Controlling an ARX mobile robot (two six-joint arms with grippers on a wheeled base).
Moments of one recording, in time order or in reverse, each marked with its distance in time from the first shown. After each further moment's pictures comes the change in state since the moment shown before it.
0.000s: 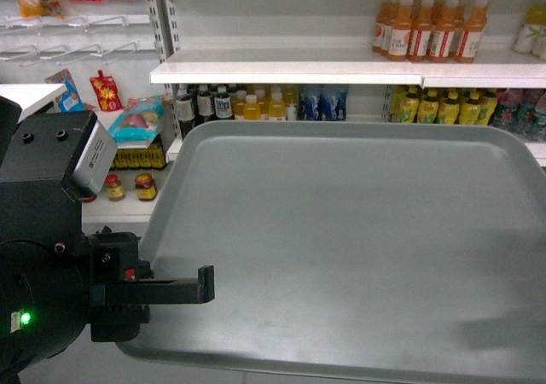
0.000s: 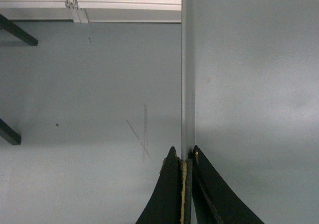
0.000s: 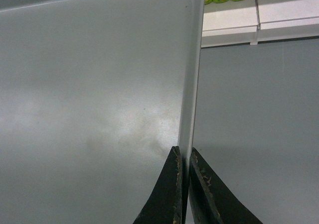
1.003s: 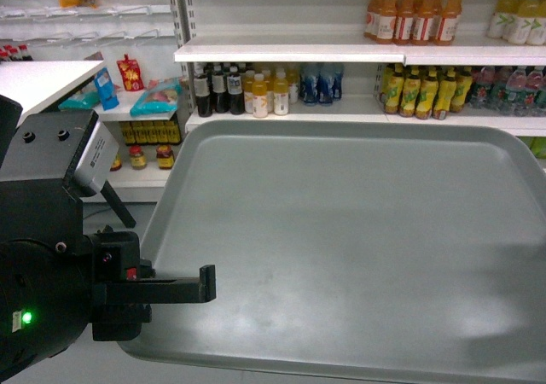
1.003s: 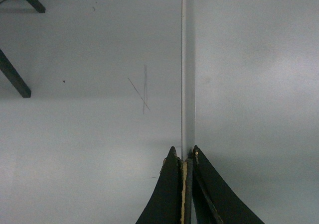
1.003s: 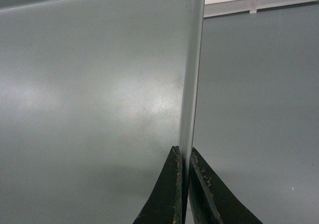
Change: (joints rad) left arm 0.000 0.000 0.000 0.002 0.000 0.000; right arm 0.000 0.002 0.000 0.000 0.000 0.000
